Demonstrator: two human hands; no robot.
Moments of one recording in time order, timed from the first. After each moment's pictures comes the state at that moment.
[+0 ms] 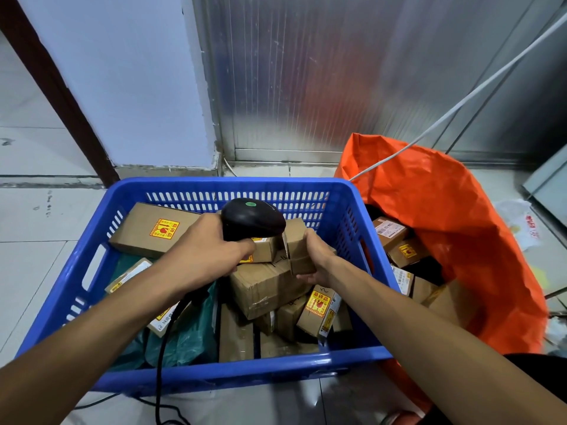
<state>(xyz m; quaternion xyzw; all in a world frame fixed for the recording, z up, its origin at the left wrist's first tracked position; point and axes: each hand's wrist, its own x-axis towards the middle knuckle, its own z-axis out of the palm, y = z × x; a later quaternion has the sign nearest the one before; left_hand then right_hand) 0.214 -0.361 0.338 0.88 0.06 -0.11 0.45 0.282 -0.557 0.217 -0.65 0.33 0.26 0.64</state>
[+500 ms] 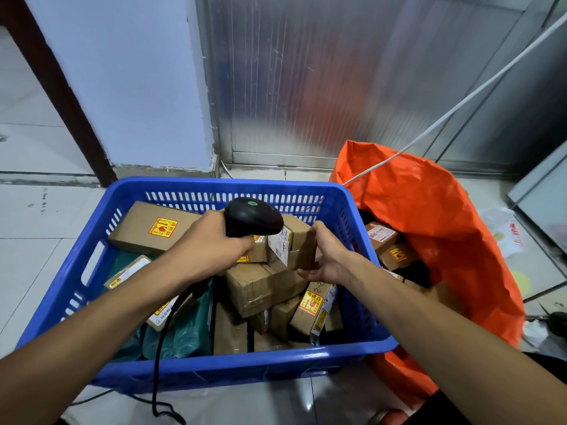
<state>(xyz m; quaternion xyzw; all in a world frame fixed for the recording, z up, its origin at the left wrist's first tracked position) 0.214 -0.361 0.340 0.89 0.05 -0.11 0.45 0.259 -0.568 0.268 -0.61 0.34 0.23 0.68</state>
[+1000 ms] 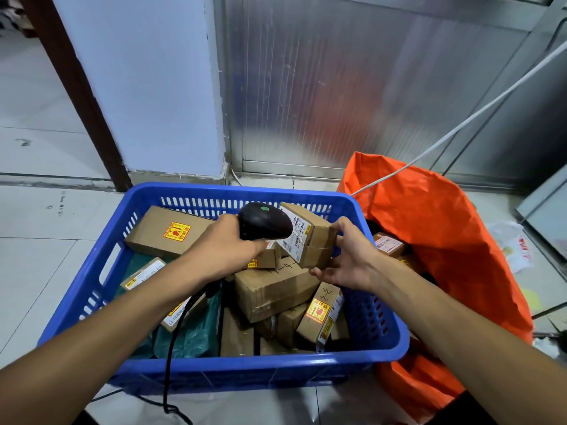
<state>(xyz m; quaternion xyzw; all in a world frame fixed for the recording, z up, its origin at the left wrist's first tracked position) 0.213 -0.359 0.345 0.89 0.05 -0.12 0.44 0.245 -0.578 0.304 -0.56 0.31 0.25 0.73</state>
